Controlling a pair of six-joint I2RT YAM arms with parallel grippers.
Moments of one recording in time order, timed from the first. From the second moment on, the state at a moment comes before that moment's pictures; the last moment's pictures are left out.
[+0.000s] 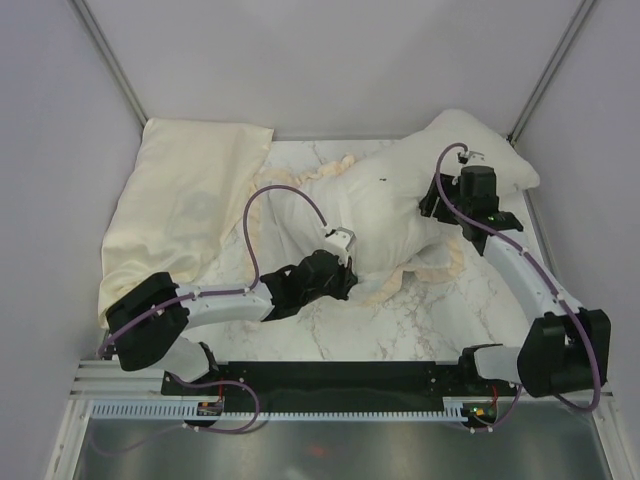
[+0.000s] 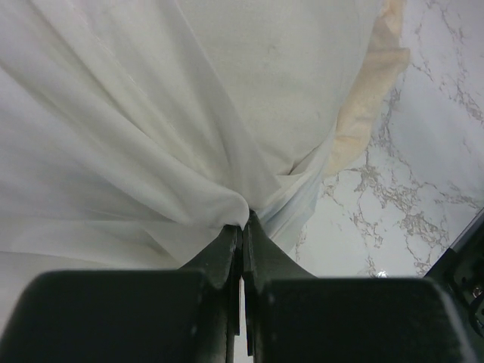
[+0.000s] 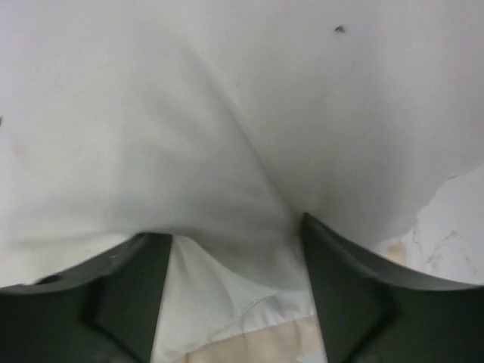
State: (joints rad) left arm -1.05 1.48 0.73 0.24 -0.19 -0.49; right arm 0.12 1.34 1.00 -0.29 0.01 0.34
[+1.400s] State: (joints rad) left arm -0.67 1.28 0.83 -0.02 -0.26 -0.43; right arm 0.51 1.16 0.59 -0.04 0.02 0.57
